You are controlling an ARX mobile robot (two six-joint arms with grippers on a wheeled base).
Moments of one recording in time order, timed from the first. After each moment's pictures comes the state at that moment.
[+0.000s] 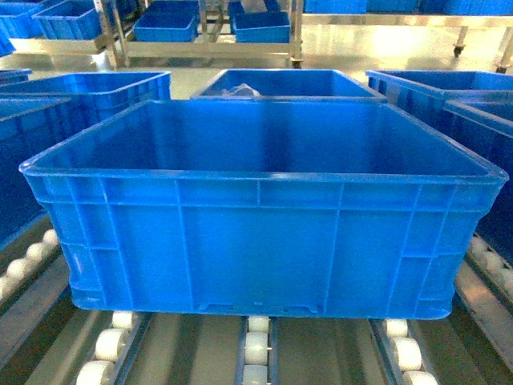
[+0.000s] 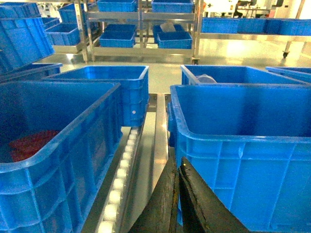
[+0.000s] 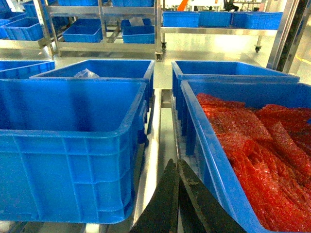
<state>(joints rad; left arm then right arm) 0.00 0.37 0.02 0.38 0.00 0.00 0.00 0.36 0.04 0.32 0.00 0.01</state>
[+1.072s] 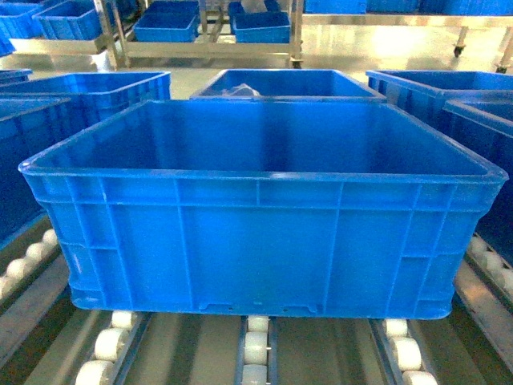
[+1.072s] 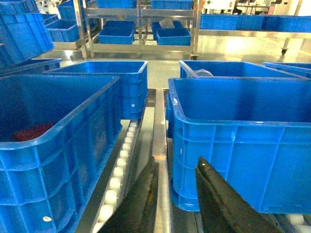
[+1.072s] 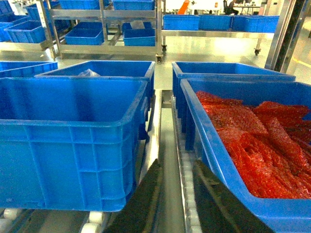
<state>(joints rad) 0.00 0.01 0.02 -0.01 0.00 0.00 0.00 0.00 0.01 0.00 0.00 0.01</state>
